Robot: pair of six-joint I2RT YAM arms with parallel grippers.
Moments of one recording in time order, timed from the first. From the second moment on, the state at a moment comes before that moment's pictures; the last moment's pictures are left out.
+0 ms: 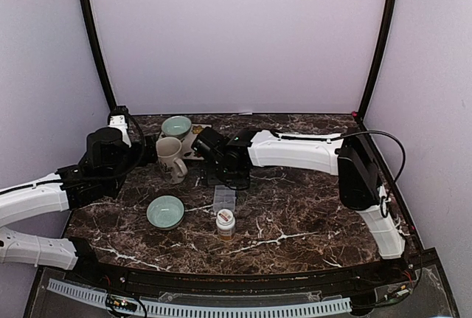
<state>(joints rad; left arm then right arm) -0.73 0.98 0.64 0.03 -0.72 -0.27 1.07 2.28 1.97 -0.83 0.31 0.87</state>
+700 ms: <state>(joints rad) -0.76 0.95 0.60 0.02 -0.74 -0.32 1.04 2.39 2.09 -0.97 0.28 0.91</state>
